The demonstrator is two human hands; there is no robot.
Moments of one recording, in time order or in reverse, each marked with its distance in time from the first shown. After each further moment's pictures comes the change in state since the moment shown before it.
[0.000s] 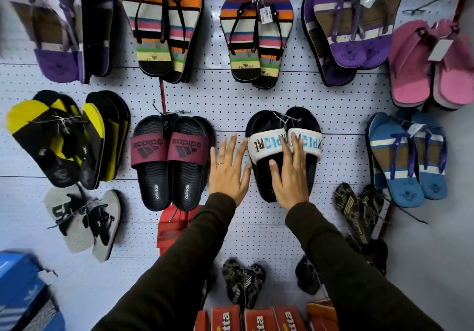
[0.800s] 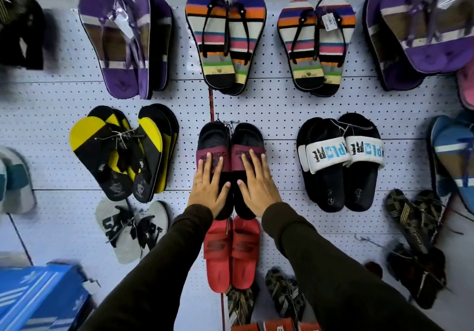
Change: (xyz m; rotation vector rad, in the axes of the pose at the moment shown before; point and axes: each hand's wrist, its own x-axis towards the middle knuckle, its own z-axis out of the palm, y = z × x) left_hand -0.014 -0.216 -0.043 0.012 -0.240 -0.094; right_hand 0.004 -0.150 0.157 -0.164 -0.370 -0.090
